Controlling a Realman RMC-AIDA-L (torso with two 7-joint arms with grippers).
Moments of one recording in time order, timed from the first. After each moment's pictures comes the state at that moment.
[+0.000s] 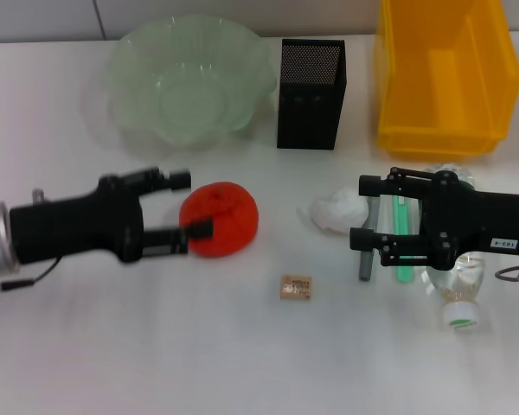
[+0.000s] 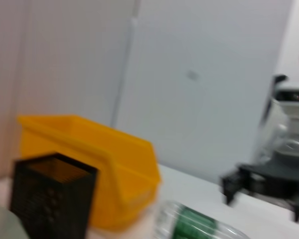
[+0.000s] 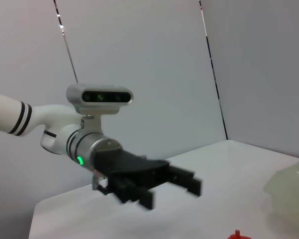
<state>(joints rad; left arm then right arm) -0.45 -1.98 0.94 0.43 1.65 1.62 -1.18 0.47 2.06 -0.72 -0.57 -1.91 -1.73 1.20</state>
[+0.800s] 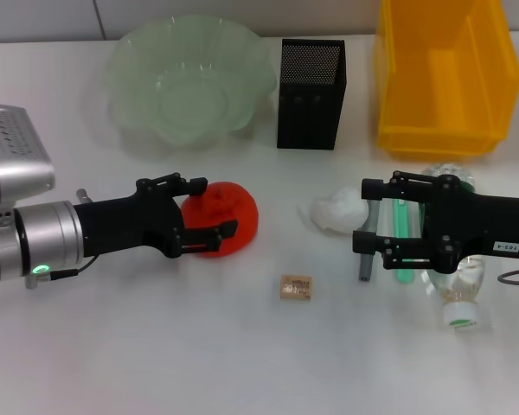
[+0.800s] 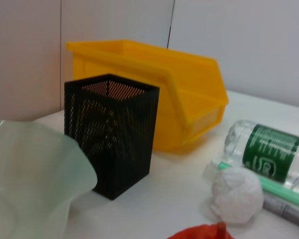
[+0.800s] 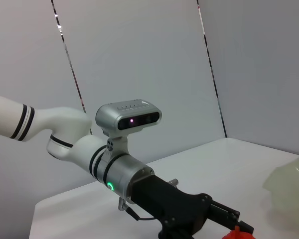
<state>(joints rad) -0.49 -2.06 1.08 0.45 1.67 1.23 -1.12 0.47 2.06 -0.72 -0.57 -1.91 -1.73 1.20</state>
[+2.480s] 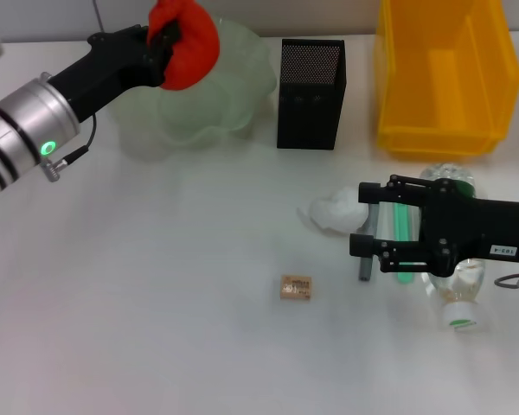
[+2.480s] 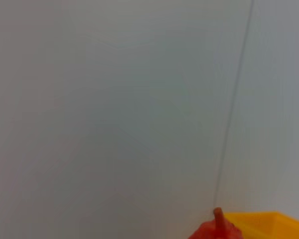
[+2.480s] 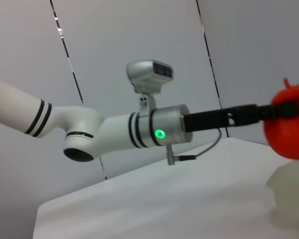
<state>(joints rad) -0.67 -2.07 0.72 0.24 1.34 1.13 -0.96 0.47 2.06 -0.72 -0.55 -1.91 -1.73 1.20</state>
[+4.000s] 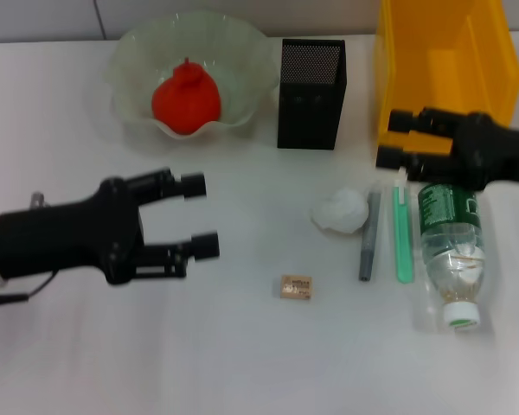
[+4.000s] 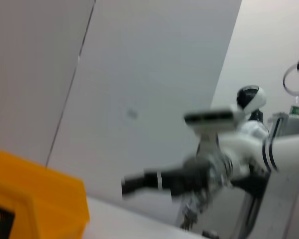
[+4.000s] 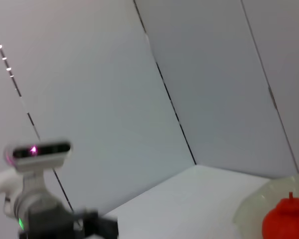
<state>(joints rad) -0.42 -1.97 1.01 0.48 1.58 1.80 -1.24 0.51 2.06 -0.60 -0.73 -1.90 -1.75 1.55</state>
